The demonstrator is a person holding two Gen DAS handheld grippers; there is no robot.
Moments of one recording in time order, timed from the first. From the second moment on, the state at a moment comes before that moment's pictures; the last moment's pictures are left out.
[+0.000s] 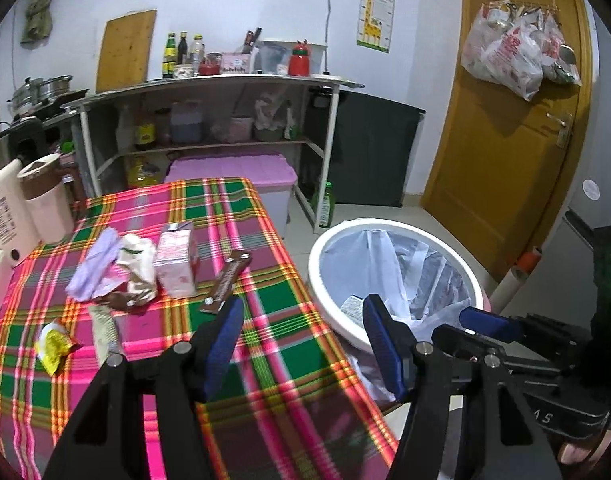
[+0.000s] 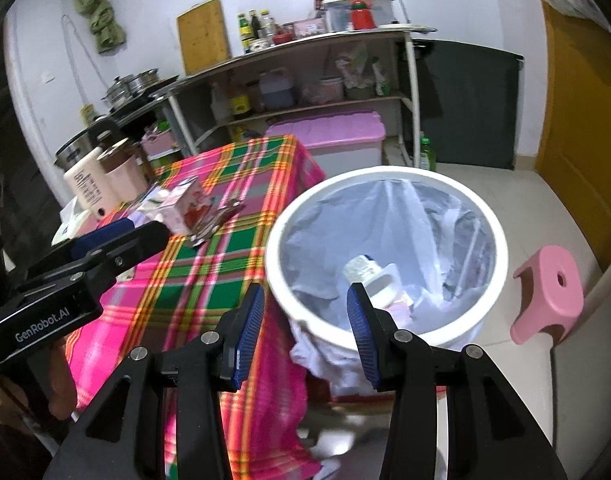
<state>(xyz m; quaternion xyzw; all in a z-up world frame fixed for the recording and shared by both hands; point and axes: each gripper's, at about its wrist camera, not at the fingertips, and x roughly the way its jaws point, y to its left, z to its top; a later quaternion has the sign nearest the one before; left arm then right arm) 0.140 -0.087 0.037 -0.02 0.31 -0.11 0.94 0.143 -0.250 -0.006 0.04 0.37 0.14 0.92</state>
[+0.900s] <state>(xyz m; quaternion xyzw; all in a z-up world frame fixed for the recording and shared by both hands) 0.108 -0.022 0.031 -0.04 0.31 -0.03 0.95 0.134 -0.182 -0.013 0.01 0.38 0.21 0.90</state>
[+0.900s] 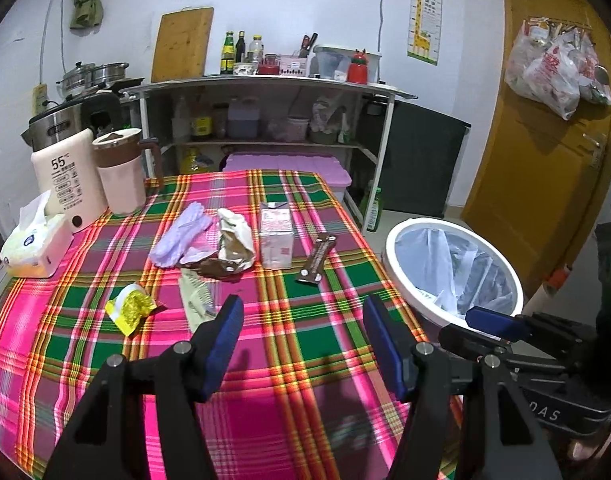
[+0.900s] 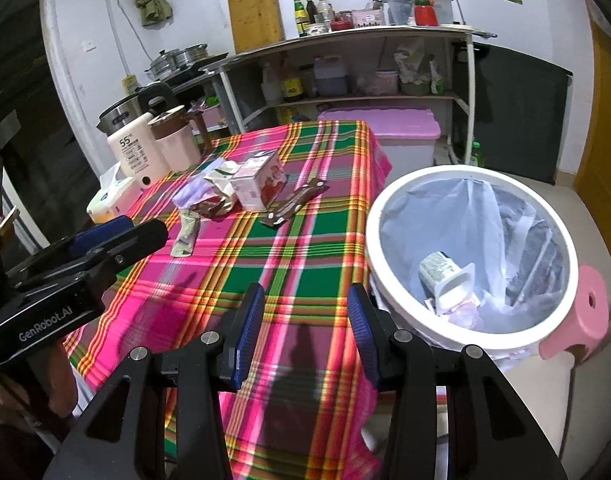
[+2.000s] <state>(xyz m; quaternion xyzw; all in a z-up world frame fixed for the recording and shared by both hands) 0.126 0.115 -0.020 -0.11 0.35 0.09 0.92 0.177 -0.109 -0.039 -0.02 0.42 0.26 0.87</state>
